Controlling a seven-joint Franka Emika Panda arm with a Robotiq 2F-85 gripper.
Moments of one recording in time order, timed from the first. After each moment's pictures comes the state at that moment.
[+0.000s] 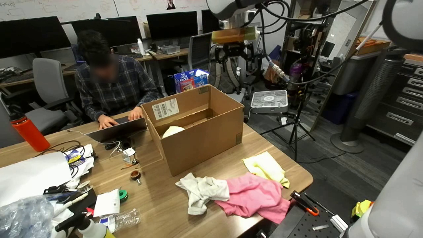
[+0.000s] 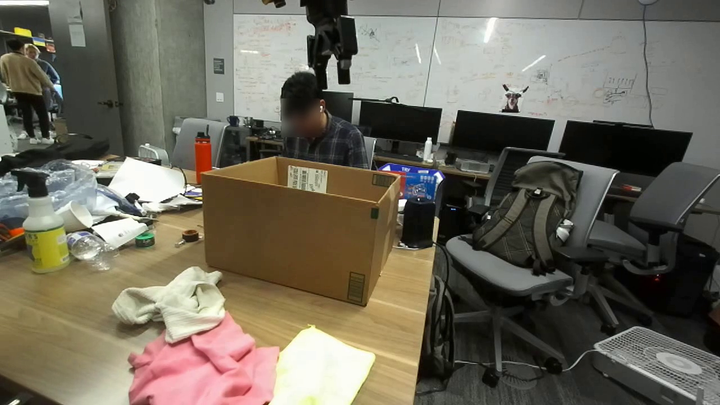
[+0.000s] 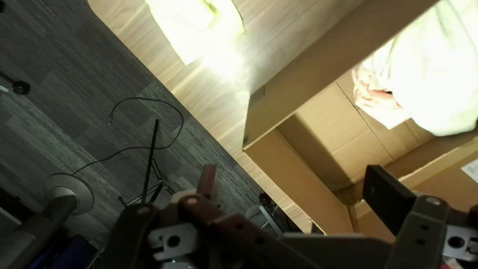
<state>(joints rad) -0.14 0.11 0.03 -1.59 -0.19 1.74 0.77</state>
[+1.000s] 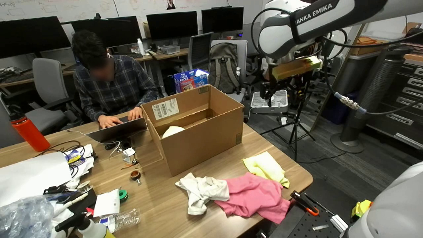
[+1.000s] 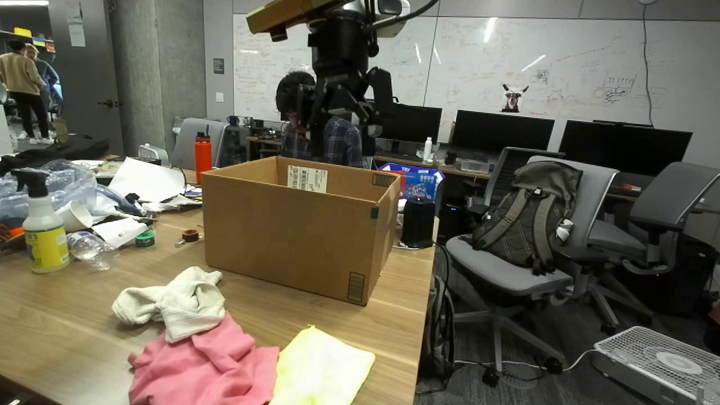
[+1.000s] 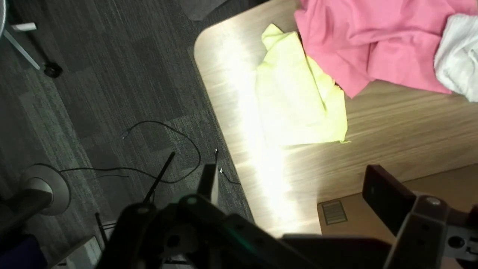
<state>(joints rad) -0.16 -0.25 -0.13 -2.25 -0.24 1.89 0.29</state>
